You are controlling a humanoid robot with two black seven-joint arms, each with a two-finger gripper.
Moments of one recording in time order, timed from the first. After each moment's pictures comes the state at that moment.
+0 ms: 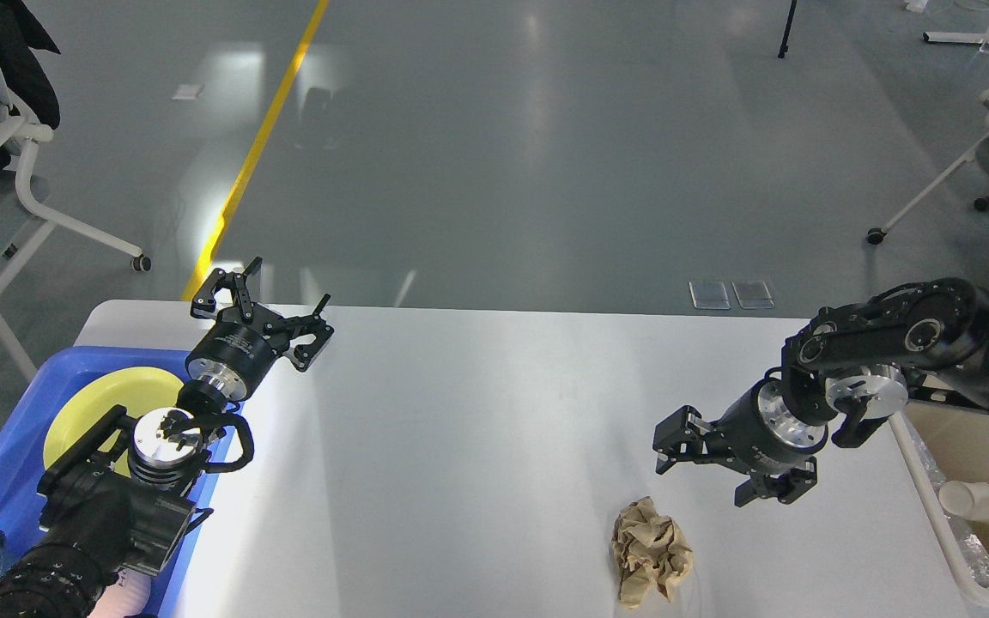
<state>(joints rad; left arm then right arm) -0.57 0.10 -1.24 -0.54 -0.10 -0.45 0.09 1.53 -0.41 -0.88 1.33 -0.04 0.38 -0.23</state>
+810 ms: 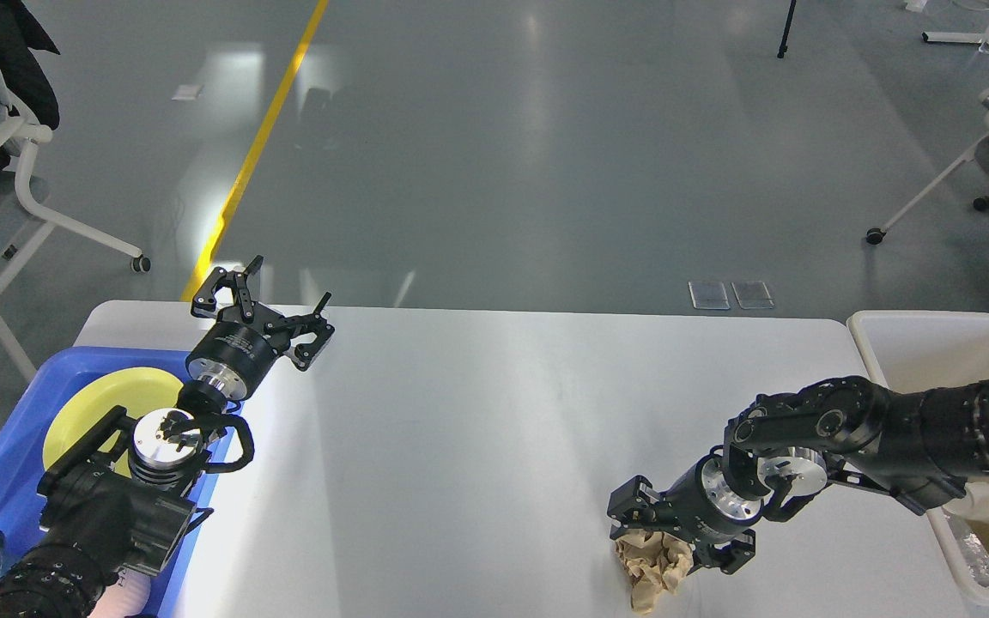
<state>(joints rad) -0.57 0.10 -1.24 -0.54 -0.10 -0.47 0.09 1.21 -0.26 -0.75 1.10 -0.07 0.38 -0.22</state>
